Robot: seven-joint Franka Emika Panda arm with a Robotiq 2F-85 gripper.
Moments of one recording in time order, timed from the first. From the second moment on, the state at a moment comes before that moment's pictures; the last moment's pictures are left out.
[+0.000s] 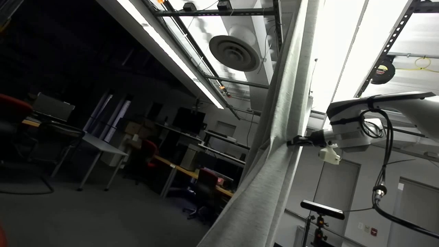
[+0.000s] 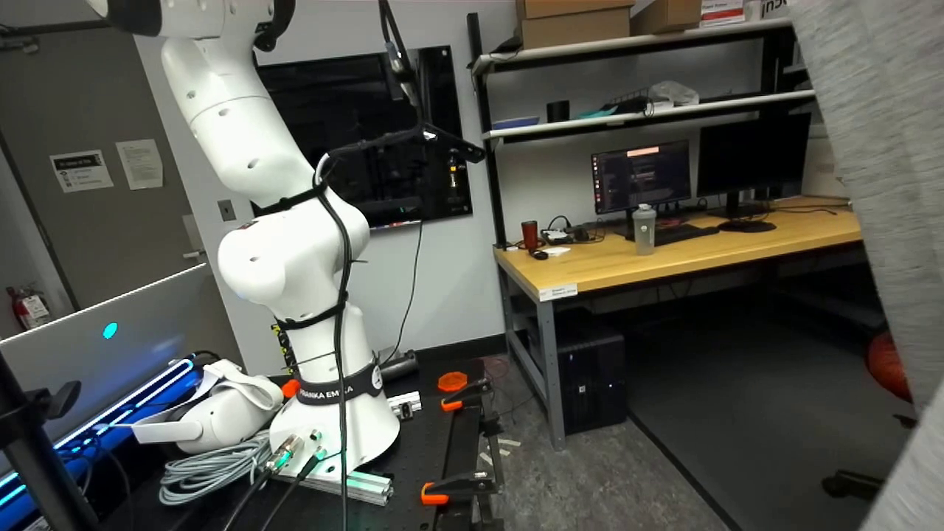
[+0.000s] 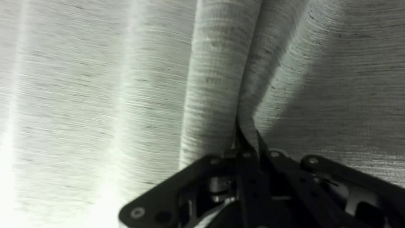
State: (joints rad) arm -0.15 -0.30 -0.46 -1.98 0.81 2.82 -1.21
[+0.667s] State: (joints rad) arm -0.16 -0.15 -0.62 -1.80 0.84 2.59 -1.24
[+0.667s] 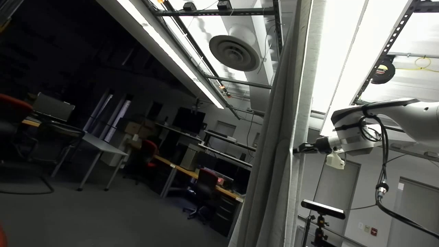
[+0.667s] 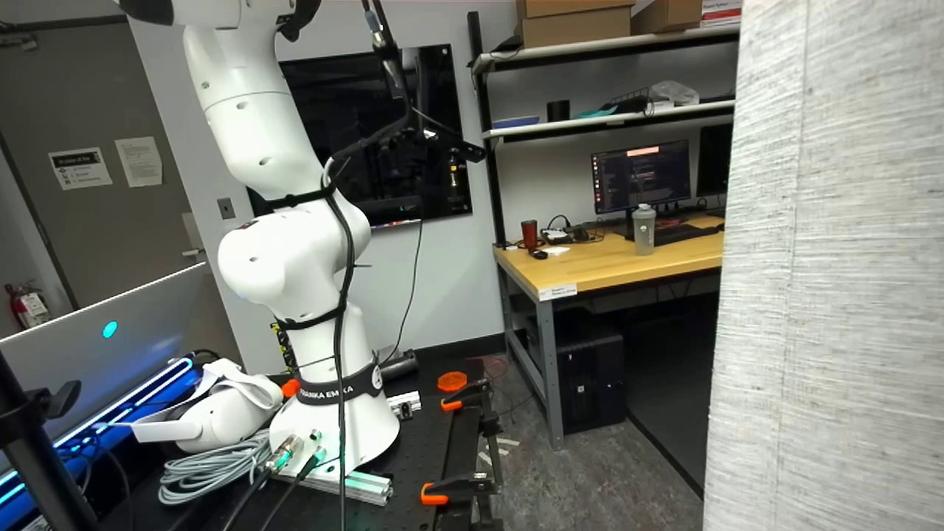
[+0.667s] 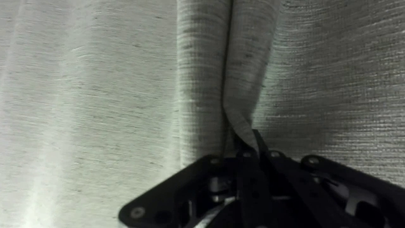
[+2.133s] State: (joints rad) arm -0.53 0.19 -0.50 -1.34 0.95 2.13 -1.16
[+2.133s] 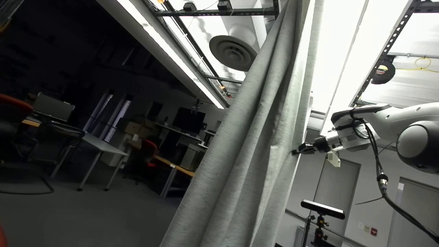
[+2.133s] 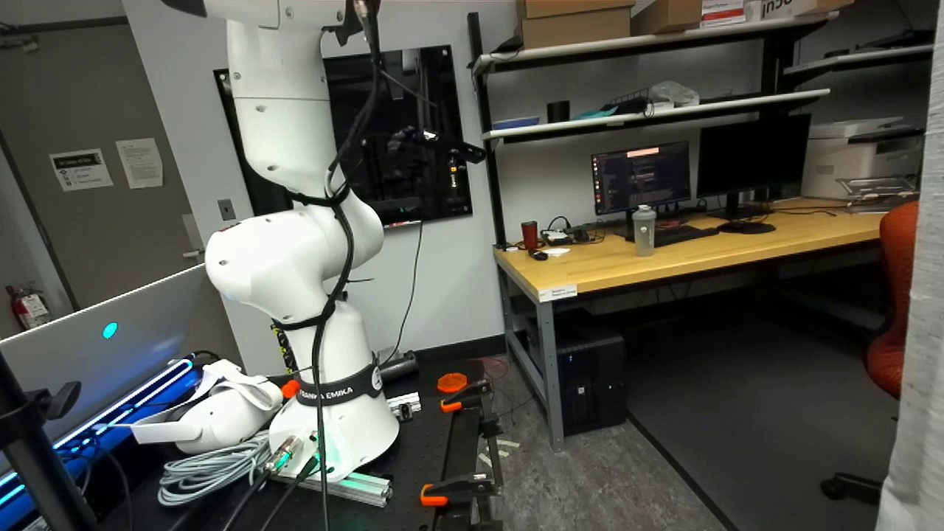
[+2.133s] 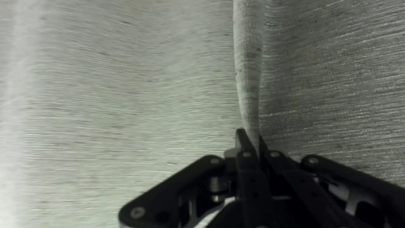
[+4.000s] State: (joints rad) arm -0.47 -0.05 -0.27 -1.68 0.86 1.92 -1.07
